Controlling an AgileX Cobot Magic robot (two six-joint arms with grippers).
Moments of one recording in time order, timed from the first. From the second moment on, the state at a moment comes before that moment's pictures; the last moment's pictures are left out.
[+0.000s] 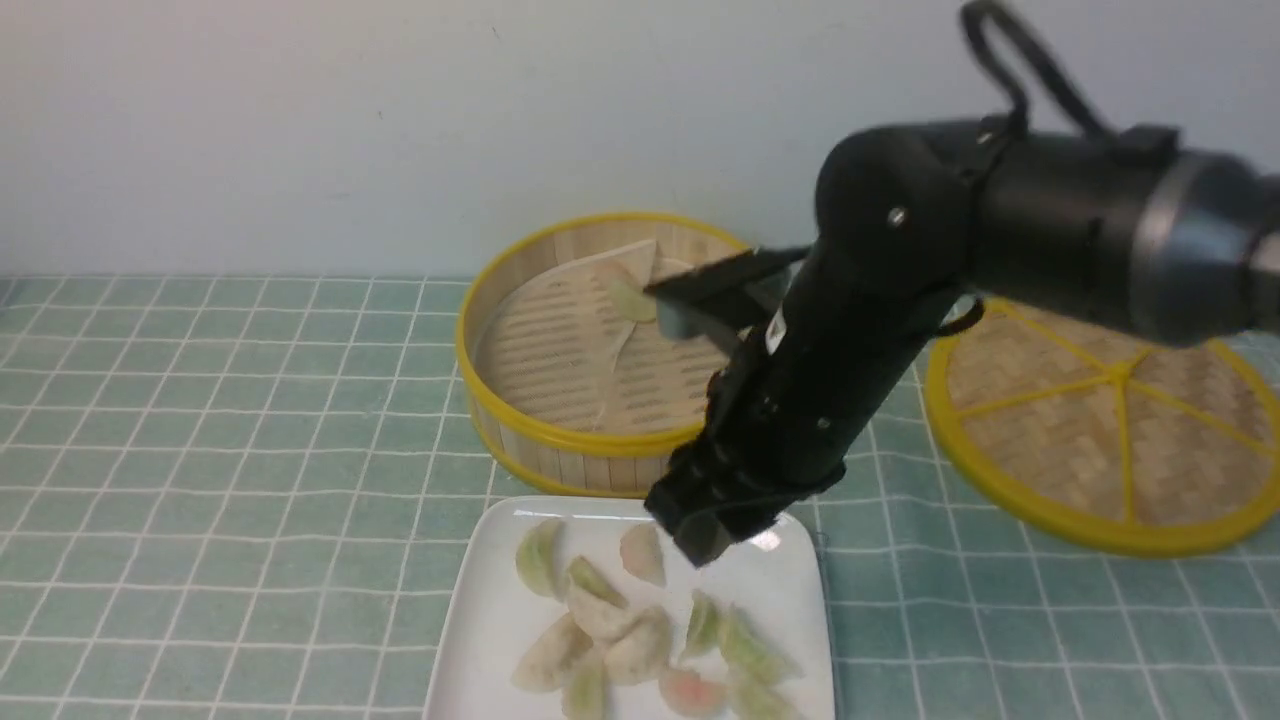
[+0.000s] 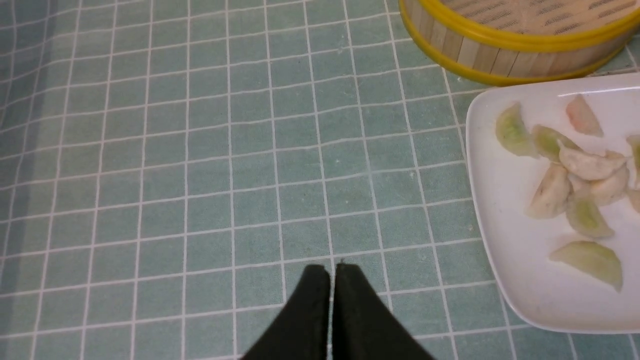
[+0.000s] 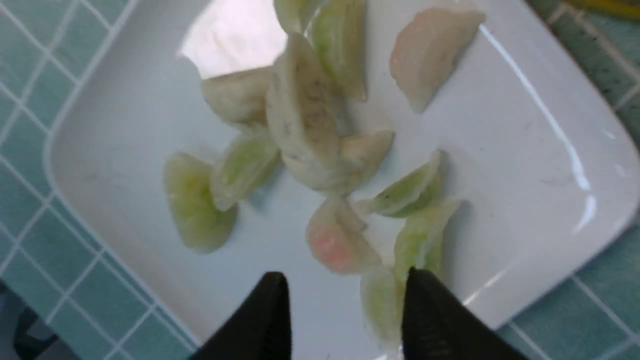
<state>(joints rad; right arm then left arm) 0.66 1.73 -1.49 0.28 1.20 -0.09 -0.48 0.62 -0.99 0.32 1.28 -0.31</state>
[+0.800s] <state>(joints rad) 0.66 0.02 -0.58 -0.35 0.57 0.47 -0.48 0.62 -0.99 0.32 0.98 -0.31</state>
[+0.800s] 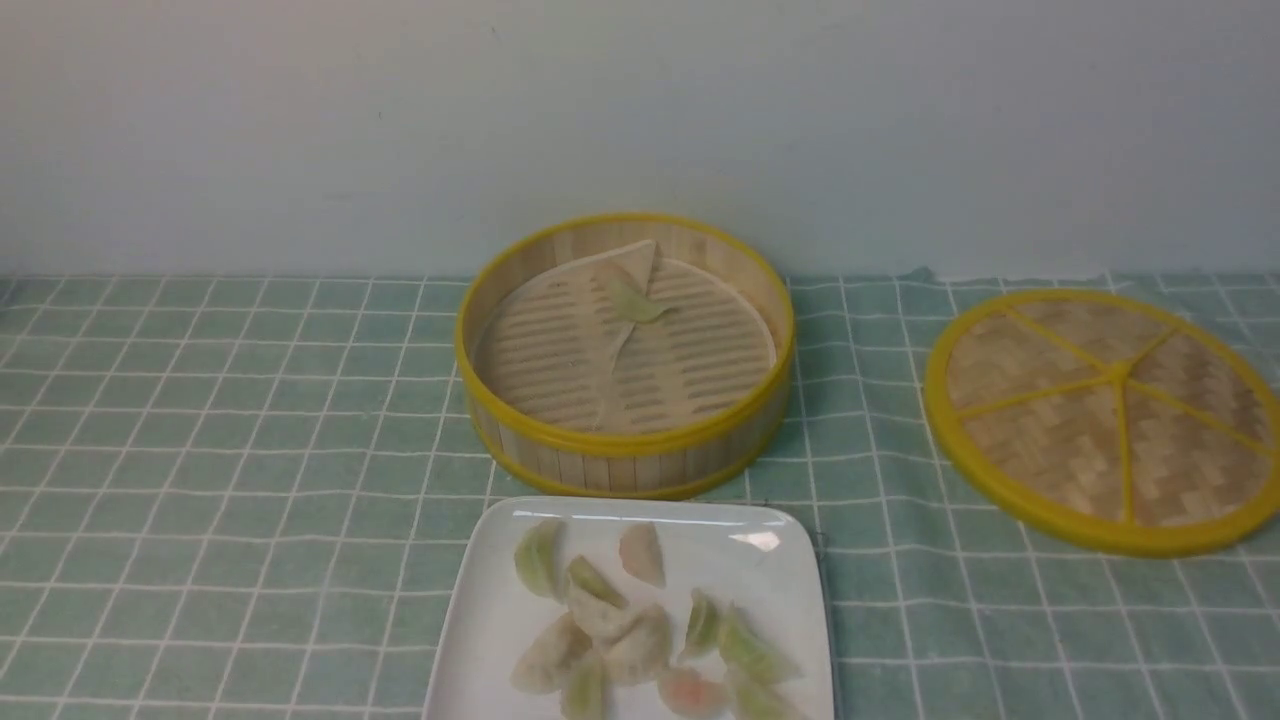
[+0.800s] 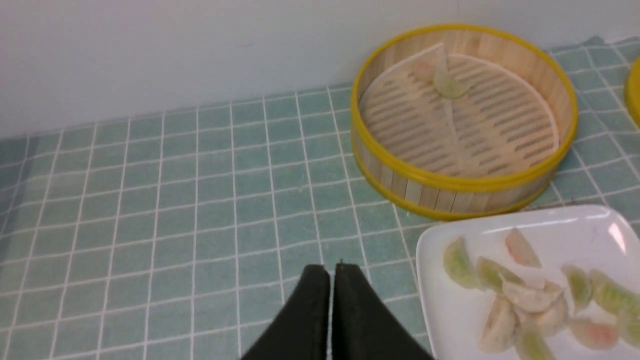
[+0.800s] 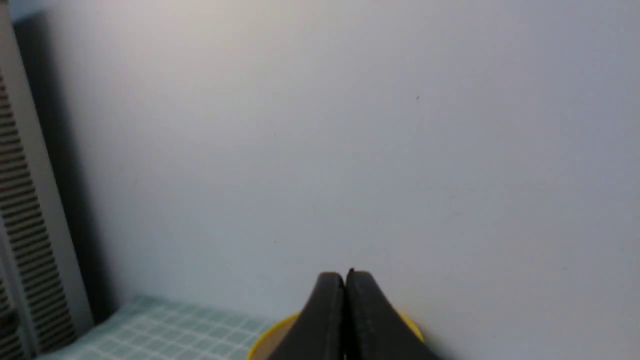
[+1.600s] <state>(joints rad) 0.66 -0.02 -0.50 -0.49 0.54 0.60 -0.48 0.31 -0.66 0.25 0.81 -0.33</state>
